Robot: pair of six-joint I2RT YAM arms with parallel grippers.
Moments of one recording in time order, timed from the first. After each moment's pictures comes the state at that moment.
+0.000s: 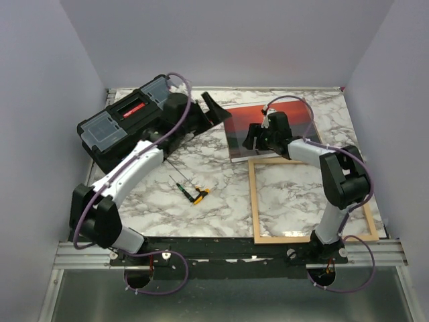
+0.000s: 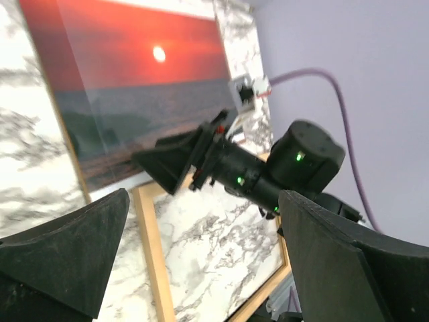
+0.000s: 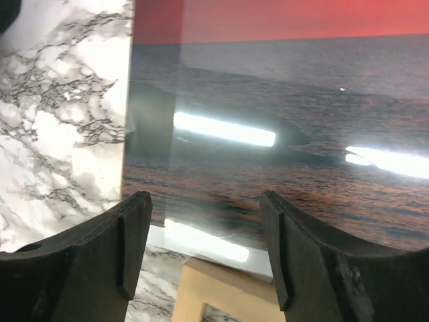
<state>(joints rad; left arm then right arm) -0.54 1.51 1.23 -0.08 0.16 -0.91 0.34 1.84 1.06 0.09 -0.21 0.34</state>
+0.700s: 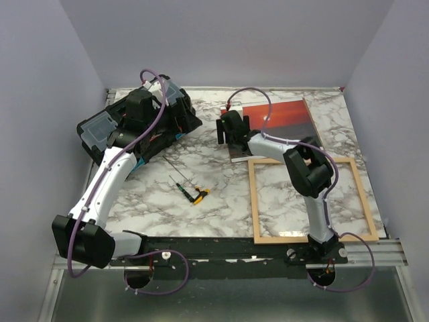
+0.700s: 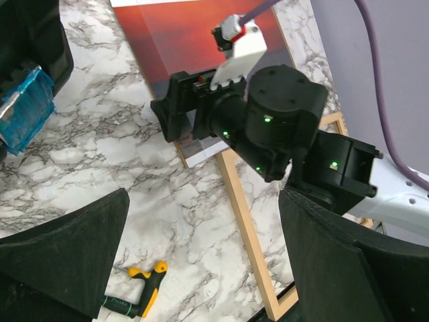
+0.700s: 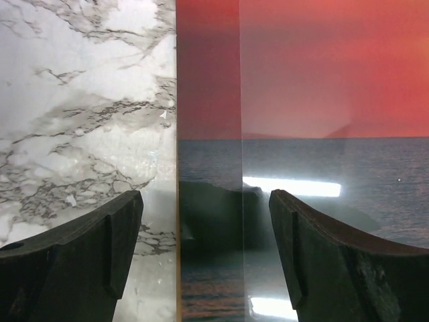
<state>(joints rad) -0.26 1.28 1.26 -0.40 0.41 -0.50 0.63 2.10 1.45 -0.01 0.39 0.28</state>
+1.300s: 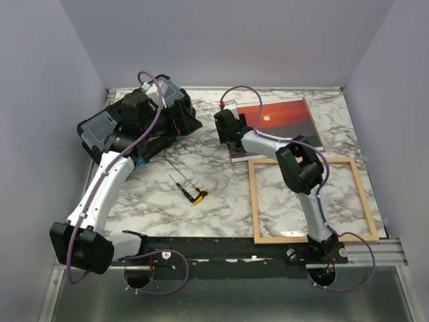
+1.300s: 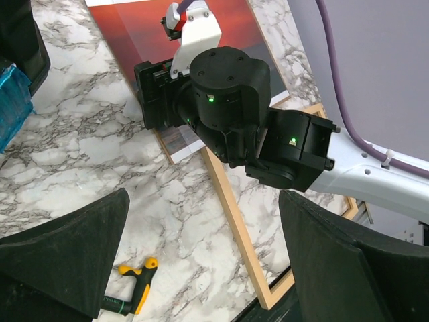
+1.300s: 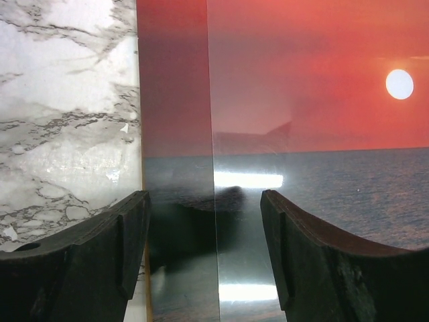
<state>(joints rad) -0.24 1.23 1.22 -0.38 0.49 -0.50 0.66 2.23 1.62 -0.13 0.58 0.18</state>
